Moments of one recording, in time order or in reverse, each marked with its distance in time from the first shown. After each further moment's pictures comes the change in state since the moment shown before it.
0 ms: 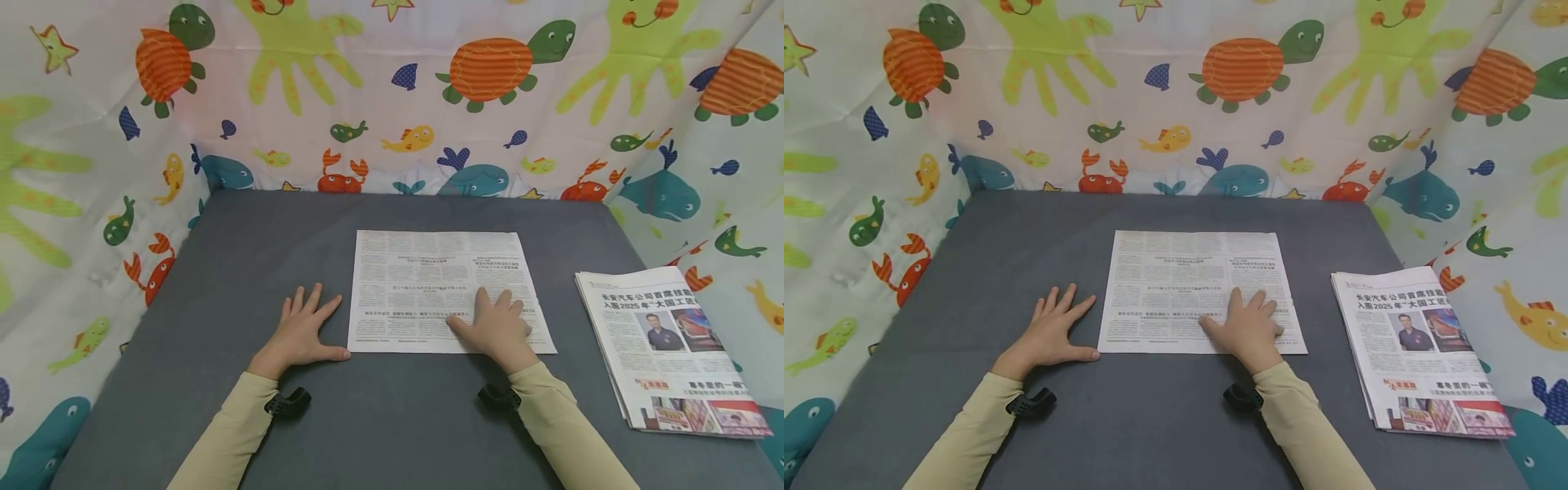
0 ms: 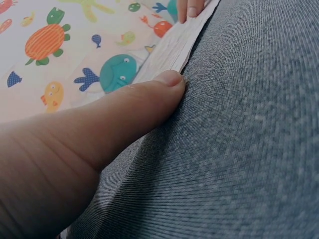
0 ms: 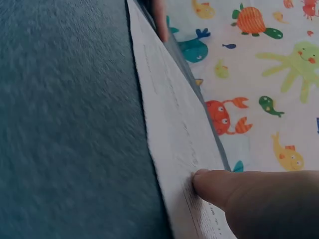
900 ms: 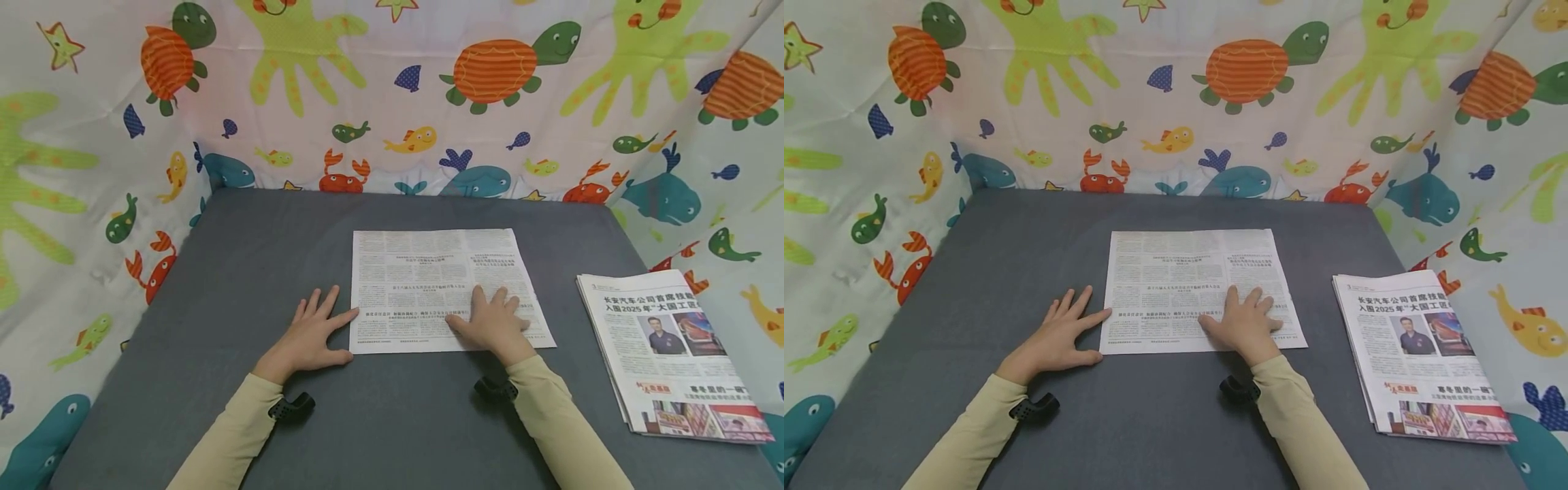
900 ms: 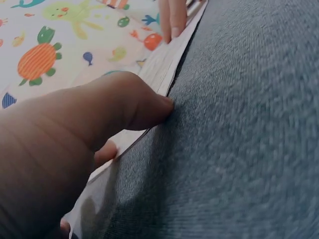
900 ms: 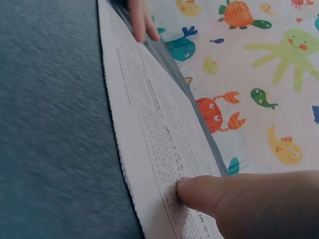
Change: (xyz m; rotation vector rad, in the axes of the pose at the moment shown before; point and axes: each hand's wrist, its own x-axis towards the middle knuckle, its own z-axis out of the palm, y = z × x) left_hand -0.003 0.014 0.000 0.034 -0.028 0.120; right_hand 0.011 -0.007 -0.001 0.045 -0.073 -0.009
